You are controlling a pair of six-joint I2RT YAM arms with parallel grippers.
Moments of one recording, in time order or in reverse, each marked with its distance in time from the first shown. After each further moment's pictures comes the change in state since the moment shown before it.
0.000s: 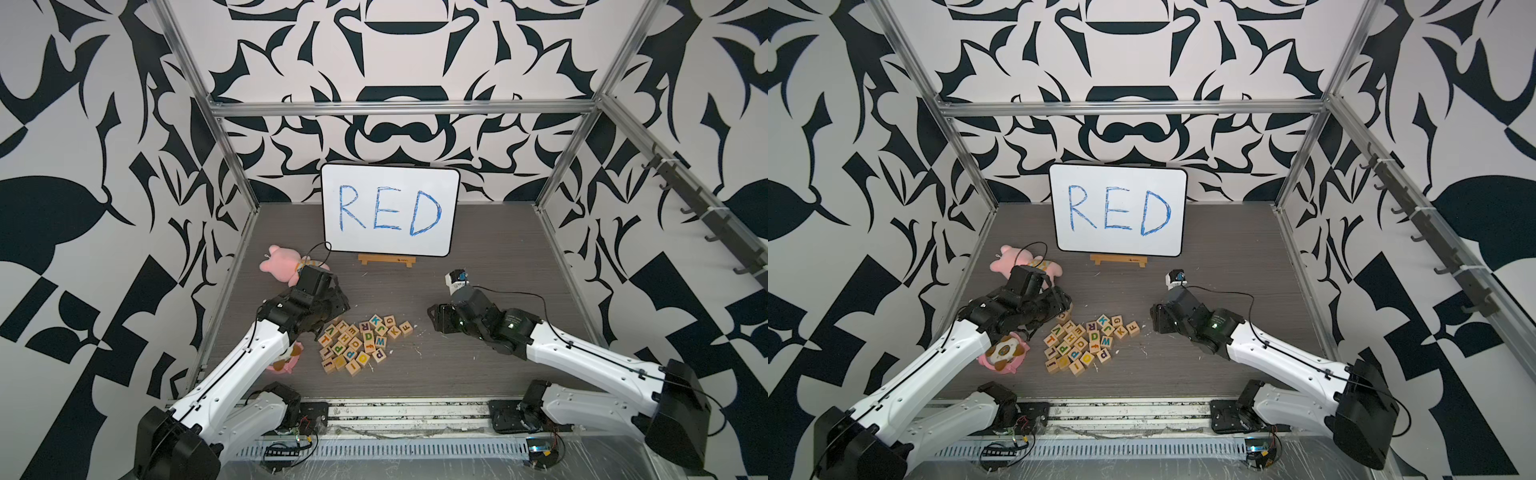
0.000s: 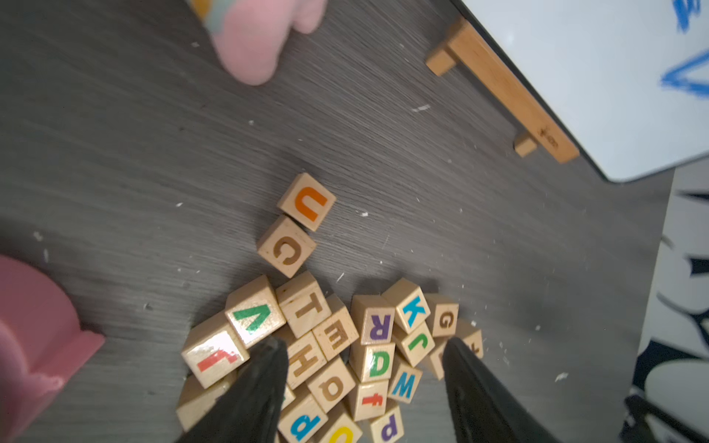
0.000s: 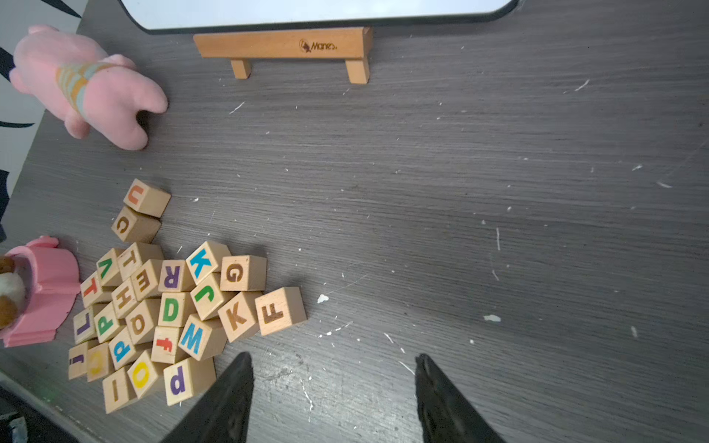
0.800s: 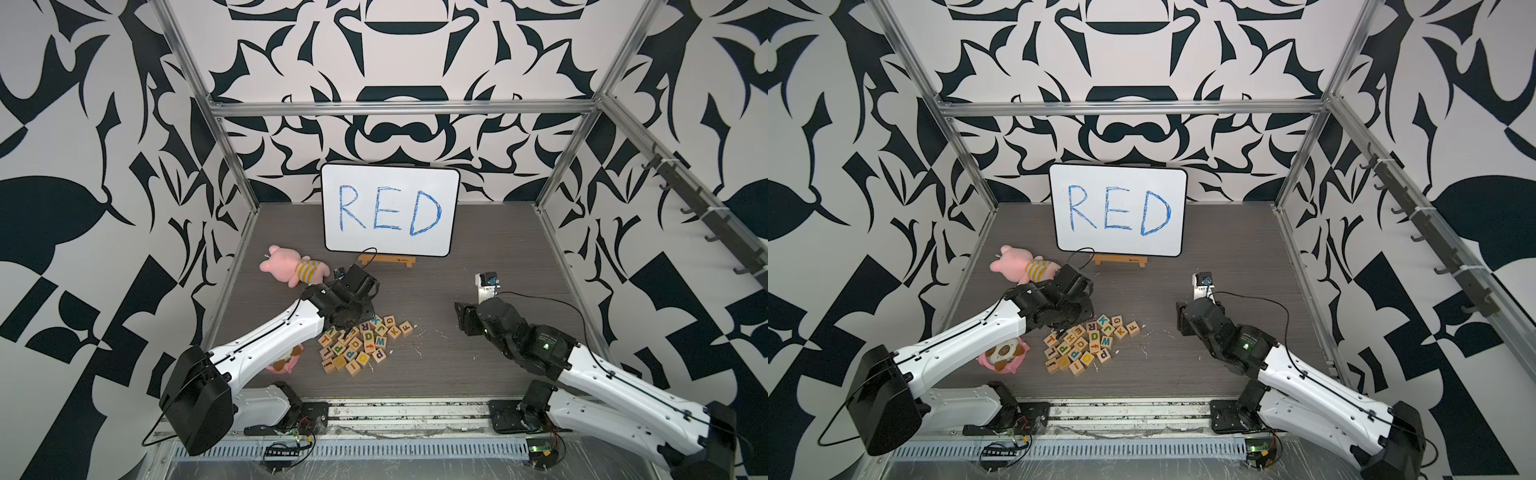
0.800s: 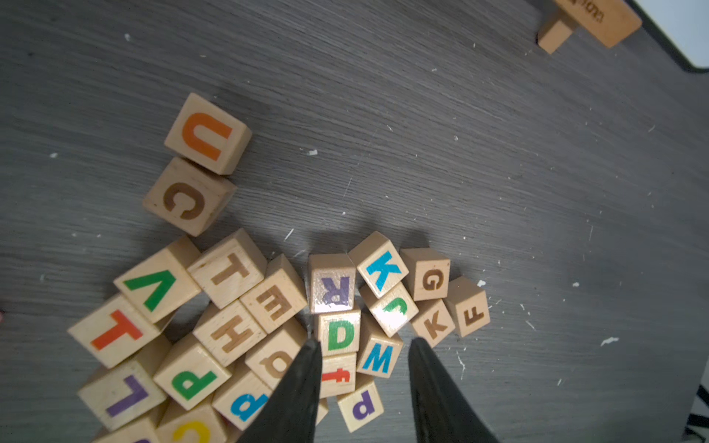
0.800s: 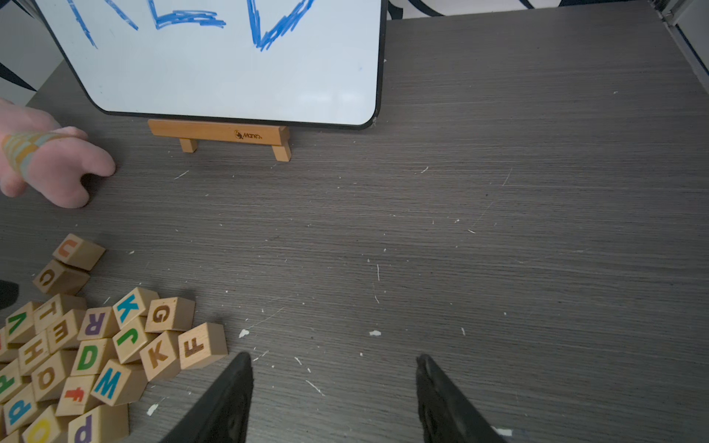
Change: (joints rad) left arm -0.257 0.252 0.121 -0.036 -0.102 -0.182; right arm 0.000 -0.275 -0.096 -0.089 0.254 -0.088
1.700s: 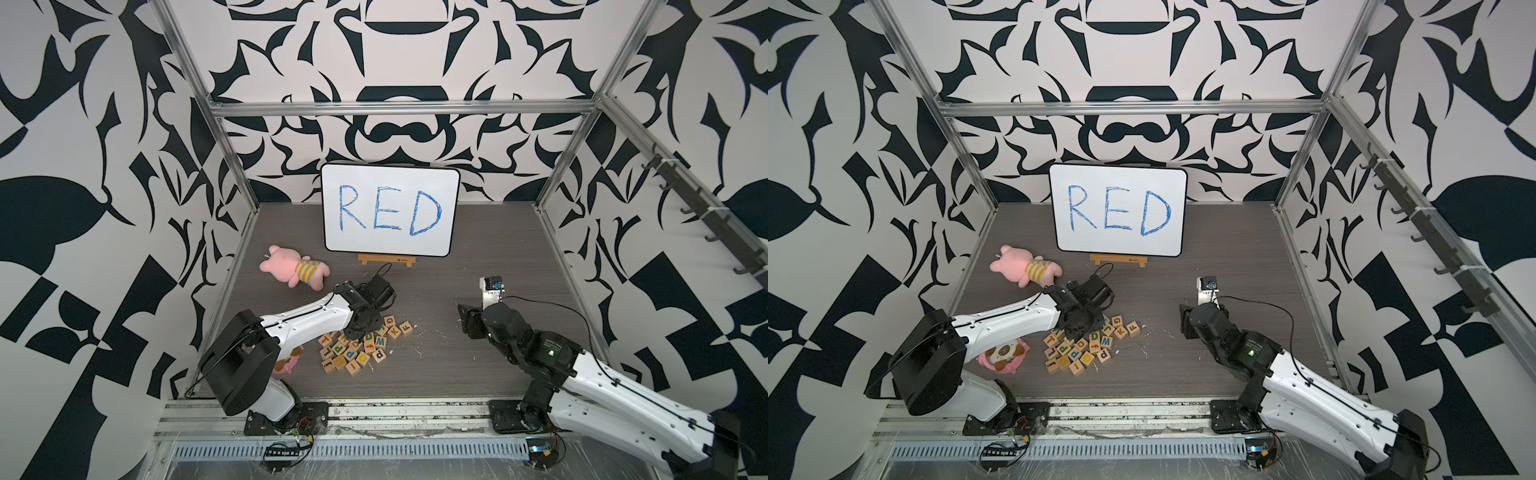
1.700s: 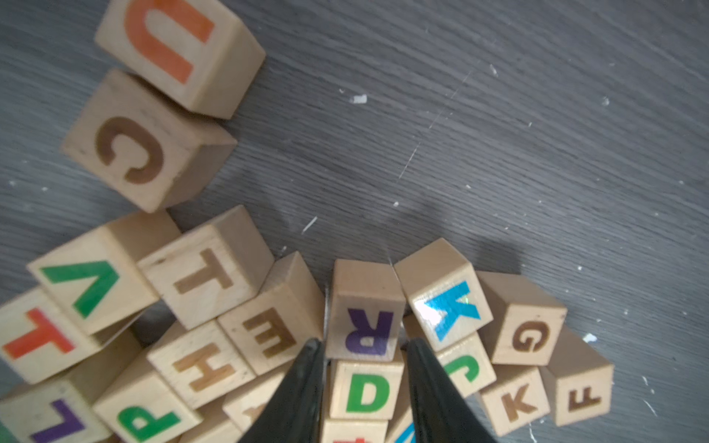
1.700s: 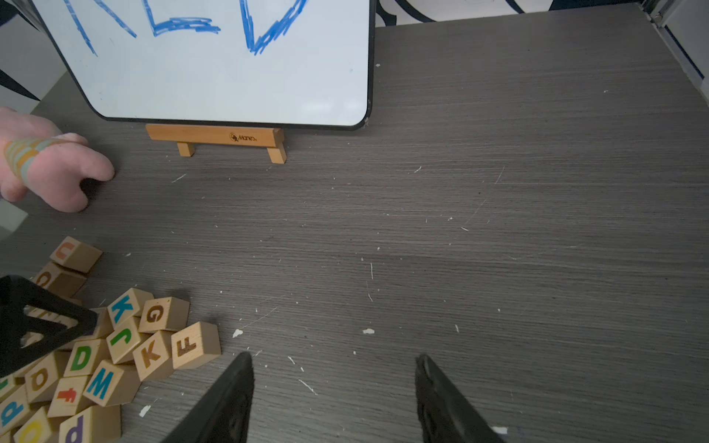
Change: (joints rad) left arm -0.069 0.244 0.002 0.016 -0.041 -0.114; right arm 0.000 -0.067 -0.045 0.015 0.010 0.003
